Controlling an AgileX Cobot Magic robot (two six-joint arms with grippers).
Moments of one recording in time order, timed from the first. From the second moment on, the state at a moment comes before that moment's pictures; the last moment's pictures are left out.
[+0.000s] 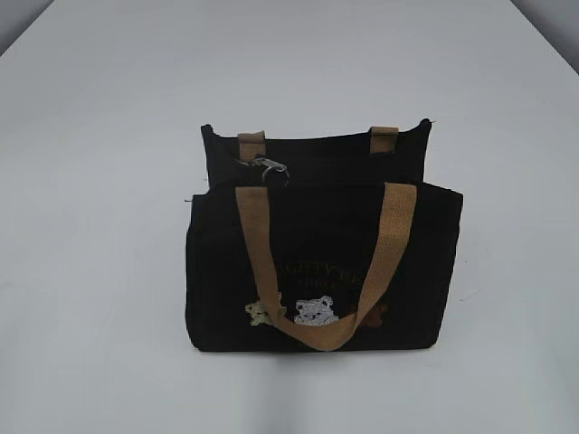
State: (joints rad) left arm -0.06 -0.01 -0.52 -0.10 1.06 0.01; right arm 0.00 -0.01 -0.48 0.11 1.10 -0.16
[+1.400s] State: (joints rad) left arm -0.06 0.04 -0.58 -0.33 0.74 0.01; right arm 0.00 0.09 -0.55 0.17 0.92 -0.15
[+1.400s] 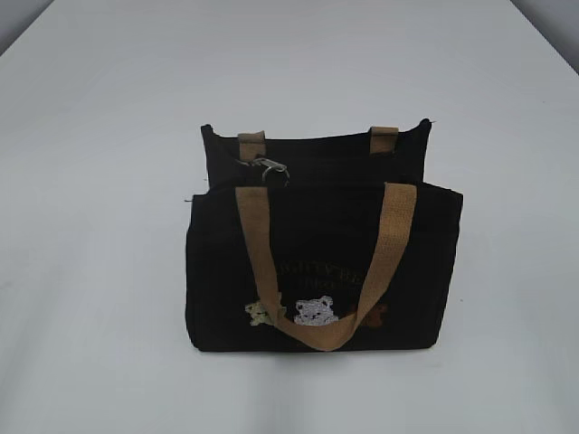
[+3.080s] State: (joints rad) left arm -0.34 1.84 -1.34 -0.92 0.87 0.35; right arm 0.53 1.44 -1.16 0.29 0.65 -0.70
